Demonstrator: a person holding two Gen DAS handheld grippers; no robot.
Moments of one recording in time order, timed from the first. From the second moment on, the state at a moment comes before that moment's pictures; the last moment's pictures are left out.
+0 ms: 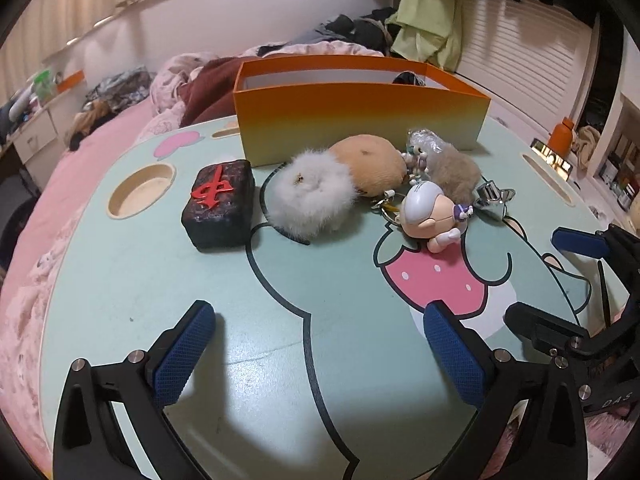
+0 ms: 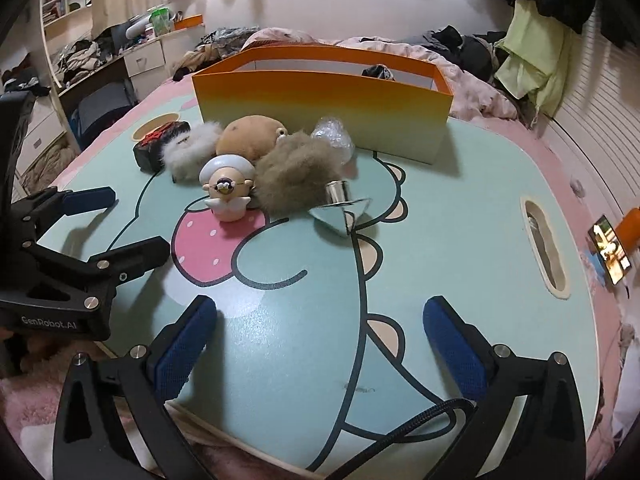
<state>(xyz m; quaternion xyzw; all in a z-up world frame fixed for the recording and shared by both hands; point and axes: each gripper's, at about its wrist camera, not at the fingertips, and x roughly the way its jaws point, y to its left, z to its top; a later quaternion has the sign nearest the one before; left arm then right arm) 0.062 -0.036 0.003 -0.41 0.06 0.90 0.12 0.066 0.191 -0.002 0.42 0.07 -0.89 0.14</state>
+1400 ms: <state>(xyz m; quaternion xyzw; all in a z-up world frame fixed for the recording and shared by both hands) -0.026 -0.098 0.013 -0.43 -0.07 0.90 0.10 0.059 0.188 0.014 0.34 0.01 -0.93 0.13</state>
